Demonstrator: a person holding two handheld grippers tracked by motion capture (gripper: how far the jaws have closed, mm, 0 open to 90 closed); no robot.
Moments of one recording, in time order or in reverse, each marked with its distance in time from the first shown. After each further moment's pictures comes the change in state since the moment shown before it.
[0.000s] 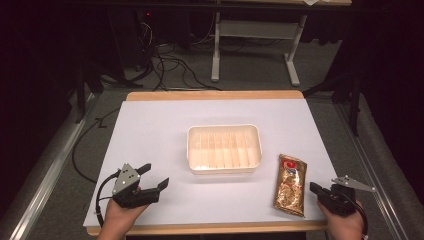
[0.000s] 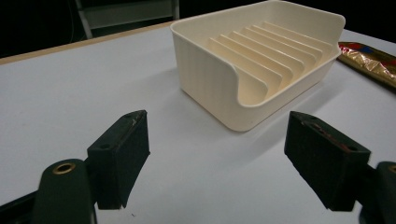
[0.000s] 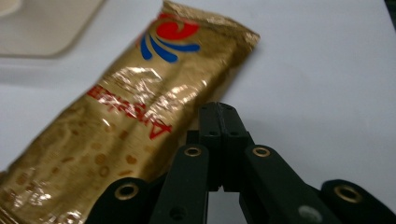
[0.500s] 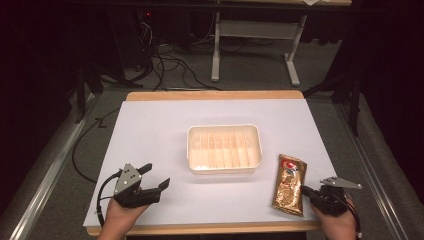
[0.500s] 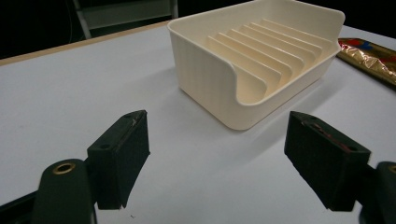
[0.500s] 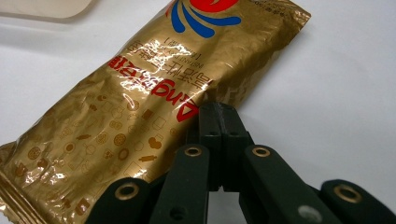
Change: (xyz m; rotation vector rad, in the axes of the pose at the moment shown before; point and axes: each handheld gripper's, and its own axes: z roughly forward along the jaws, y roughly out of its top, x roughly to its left) left arm -0.002 -0.001 0.001 0.008 -0.001 0.014; right arm 0.016 0.000 0.013 0.076 0.039 -0.088
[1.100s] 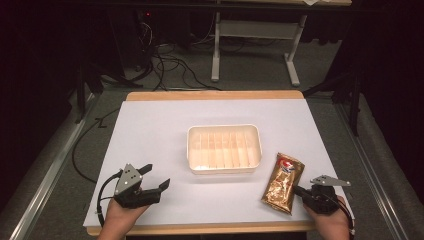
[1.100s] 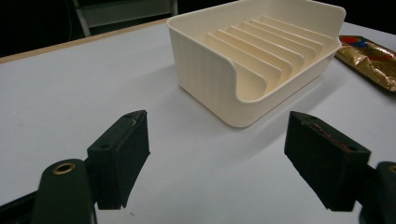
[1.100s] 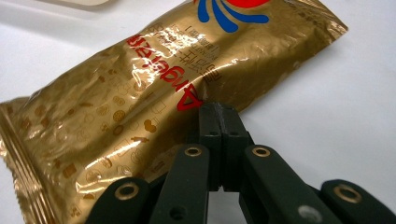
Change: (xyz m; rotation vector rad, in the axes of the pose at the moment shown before) left arm 0.000 -0.001 0.000 0.008 -0.001 0.003; right arm 0.018 0.006 0.010 0.025 0.028 -0.084
